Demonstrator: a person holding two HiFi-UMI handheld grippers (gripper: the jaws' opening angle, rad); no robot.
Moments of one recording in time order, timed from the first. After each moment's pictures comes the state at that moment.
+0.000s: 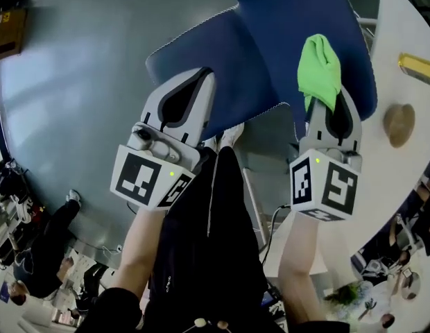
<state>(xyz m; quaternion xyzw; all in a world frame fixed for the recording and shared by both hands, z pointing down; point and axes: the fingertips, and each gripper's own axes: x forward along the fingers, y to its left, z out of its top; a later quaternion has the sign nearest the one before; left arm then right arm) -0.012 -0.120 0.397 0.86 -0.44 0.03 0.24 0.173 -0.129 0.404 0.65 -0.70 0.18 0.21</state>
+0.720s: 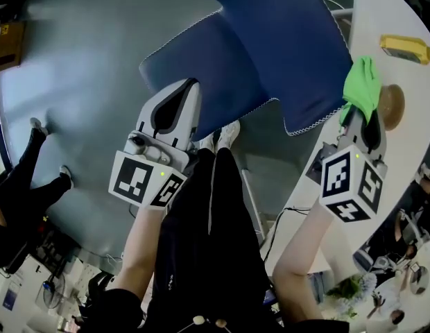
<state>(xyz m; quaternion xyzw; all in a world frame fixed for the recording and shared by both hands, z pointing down) 0.000 -0.092 0.395 0.86 -0.45 0.03 0.25 0.294 -0.094 0.371 0.76 -0.59 0.18 0.22</state>
